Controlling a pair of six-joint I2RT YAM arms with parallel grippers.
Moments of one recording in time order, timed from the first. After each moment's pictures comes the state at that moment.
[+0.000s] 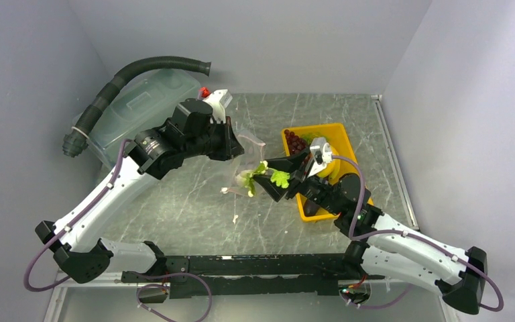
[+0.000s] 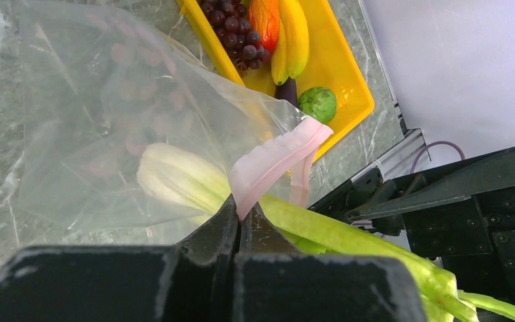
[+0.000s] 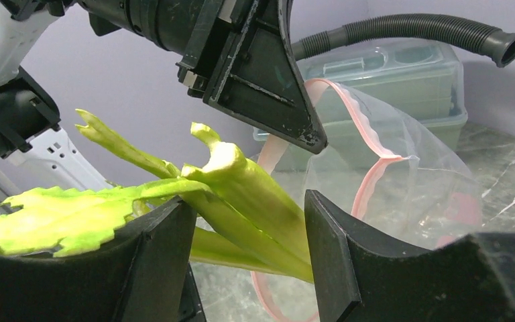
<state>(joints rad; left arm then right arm) -0.77 1.28 1.59 -0.85 0.06 -0.58 0.97 0.77 0.61 0.46 -0.09 0.34</state>
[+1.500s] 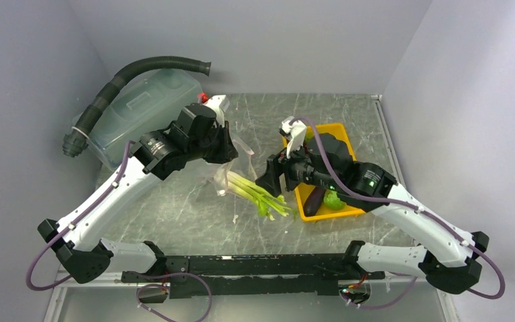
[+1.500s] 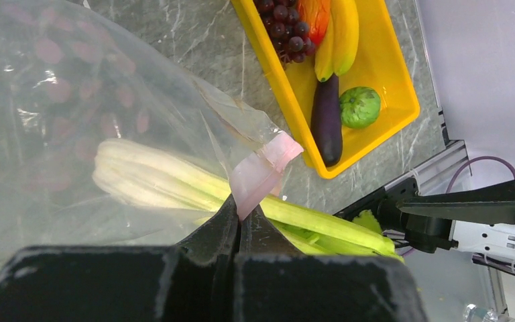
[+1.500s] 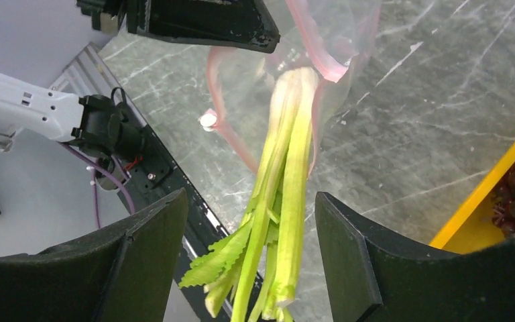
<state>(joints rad) -0.76 1.28 1.53 -0.88 -0.03 -0.59 0.97 1.02 1.26 -0.63 -0.04 0.30</state>
